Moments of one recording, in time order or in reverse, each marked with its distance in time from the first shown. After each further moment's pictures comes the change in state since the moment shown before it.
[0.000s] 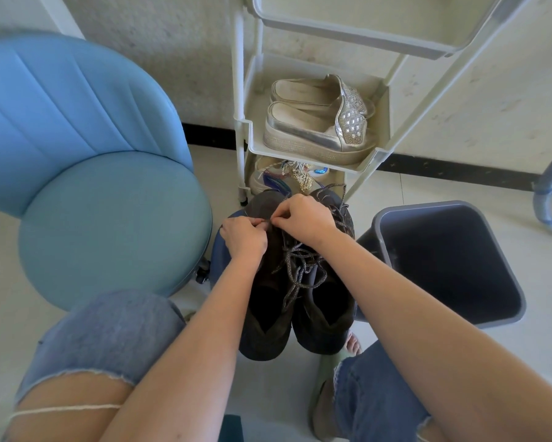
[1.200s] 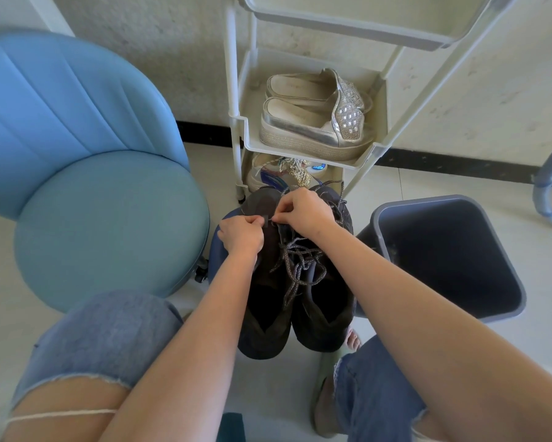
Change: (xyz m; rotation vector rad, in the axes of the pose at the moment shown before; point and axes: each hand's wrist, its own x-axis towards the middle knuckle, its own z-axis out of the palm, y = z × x) left_hand 0.005 0.004 0.002 -0.139 -0.007 -0.175; right_hand 0.008 0.007 0.002 0.151 -0.001 0.106
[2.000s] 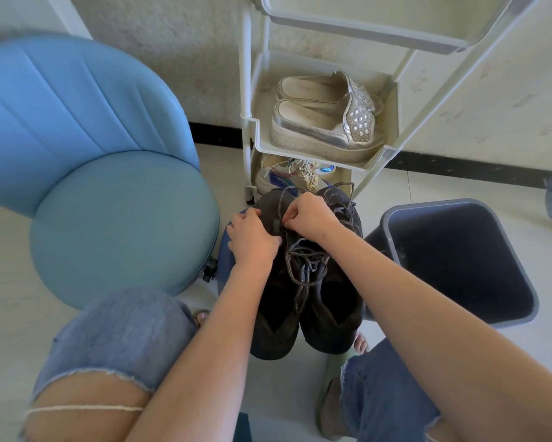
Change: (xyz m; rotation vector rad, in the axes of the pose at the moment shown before) left_hand -0.046 0.017 -0.031 0.408 -0.071 0.233; right_hand 0.005 -0.004 0.006 -0.006 -0.068 0.038
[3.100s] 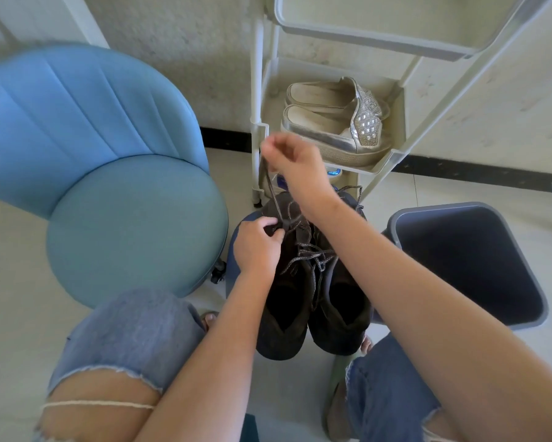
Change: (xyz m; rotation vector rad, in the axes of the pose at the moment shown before) left_hand -0.007 -0.014 -0.003 -0.133 0.112 0.103; right_hand -0.021 -0.072 -0.033 0.915 0.255 -0.371
